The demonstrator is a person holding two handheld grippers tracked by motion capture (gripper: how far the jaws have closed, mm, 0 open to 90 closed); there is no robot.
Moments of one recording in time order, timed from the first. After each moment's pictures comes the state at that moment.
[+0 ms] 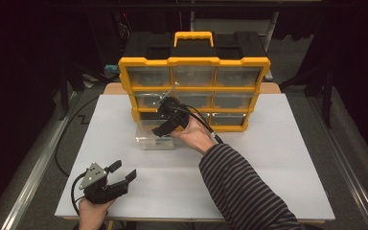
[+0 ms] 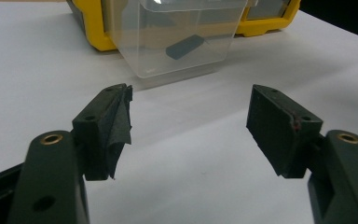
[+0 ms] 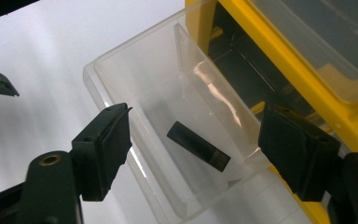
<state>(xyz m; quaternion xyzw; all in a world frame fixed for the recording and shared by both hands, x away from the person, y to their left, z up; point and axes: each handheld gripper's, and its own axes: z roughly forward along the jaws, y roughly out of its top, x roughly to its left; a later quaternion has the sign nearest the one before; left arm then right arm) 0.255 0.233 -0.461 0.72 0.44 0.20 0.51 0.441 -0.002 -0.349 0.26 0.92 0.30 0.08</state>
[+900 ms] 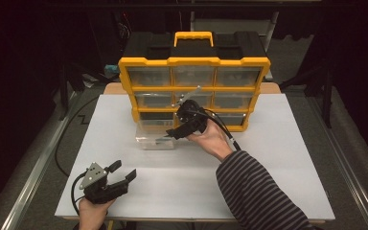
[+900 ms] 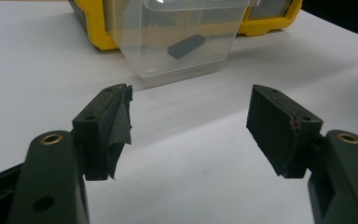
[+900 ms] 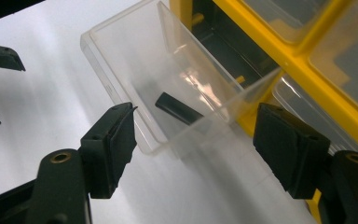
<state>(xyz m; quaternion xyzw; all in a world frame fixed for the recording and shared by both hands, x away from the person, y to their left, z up) 0.255 0.234 -0.462 0.72 0.44 0.20 0.50 0.426 -0.052 -0.345 0.27 0.90 0.33 0.09</state>
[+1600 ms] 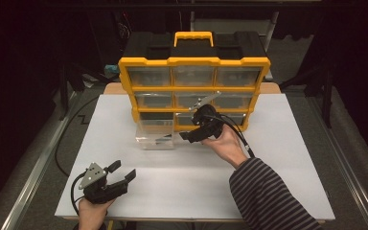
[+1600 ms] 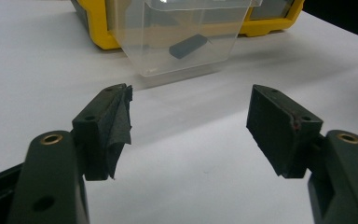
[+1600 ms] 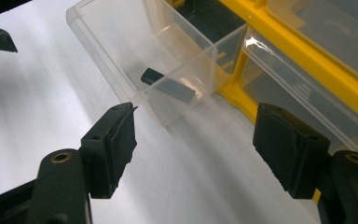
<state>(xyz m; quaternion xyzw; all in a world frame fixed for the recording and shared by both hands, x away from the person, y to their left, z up) 0.255 0.235 -0.462 0.71 0.44 0.20 0.50 0.416 -0.093 -0.353 0.29 0.89 0.35 0.09</state>
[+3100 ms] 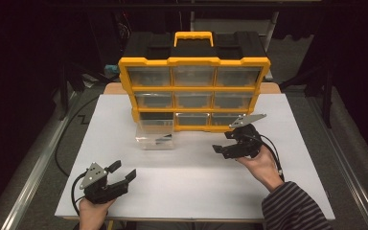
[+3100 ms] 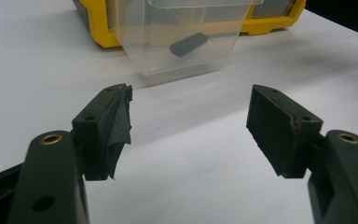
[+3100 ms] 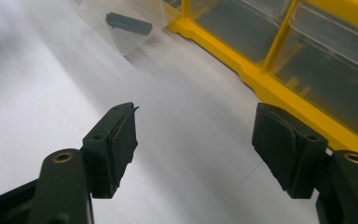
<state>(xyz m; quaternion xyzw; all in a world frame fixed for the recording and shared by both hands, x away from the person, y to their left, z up) 0.255 0.233 -0.463 0.72 0.44 0.20 0.50 0.371 -0.189 -0.377 0.33 0.86 0.37 0.12</state>
